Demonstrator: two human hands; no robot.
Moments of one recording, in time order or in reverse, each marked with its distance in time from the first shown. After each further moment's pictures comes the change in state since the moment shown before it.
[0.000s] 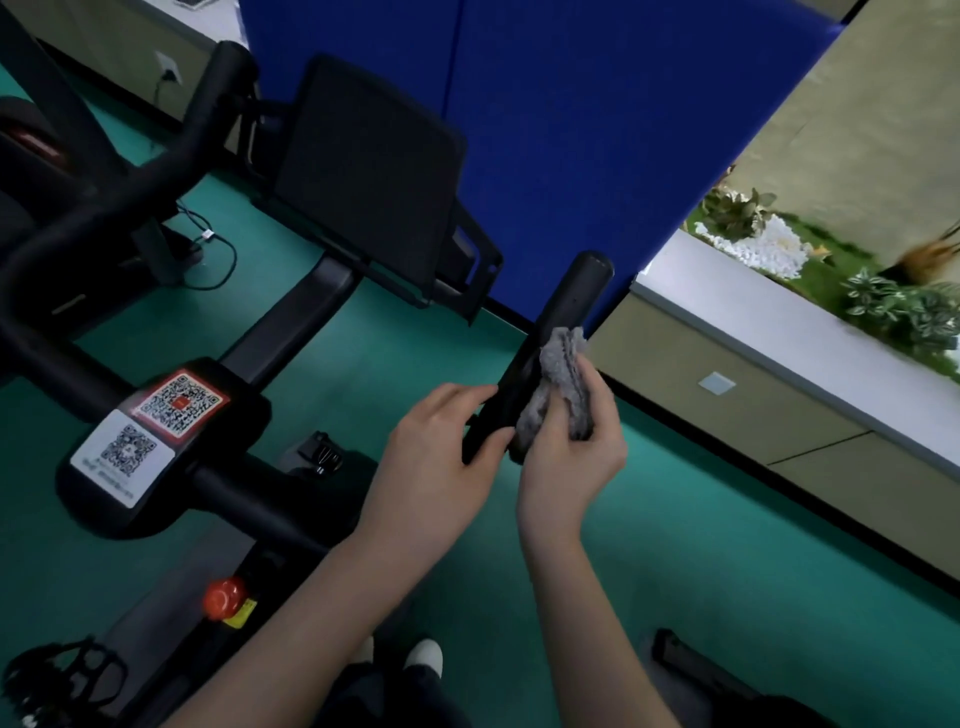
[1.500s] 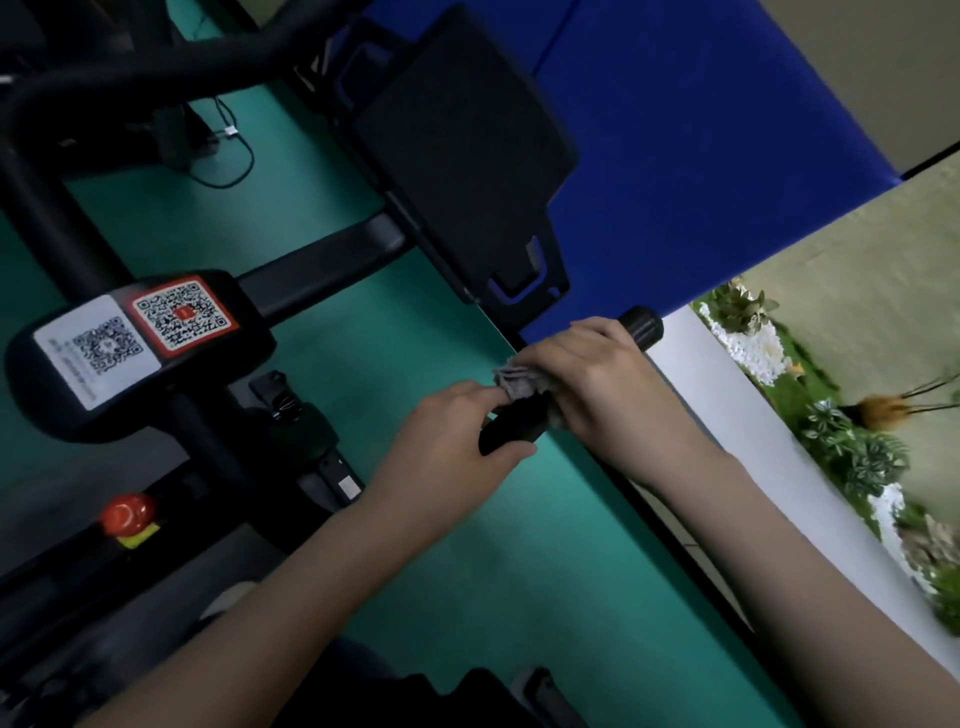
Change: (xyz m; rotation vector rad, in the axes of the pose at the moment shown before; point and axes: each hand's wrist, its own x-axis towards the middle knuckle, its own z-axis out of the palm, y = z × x) left_hand 0.019 0.002 0.009 -0.186 -0.006 -0.191; right_hand 0.110 -0.057 0.016 -0.967 -1.372 -1.141
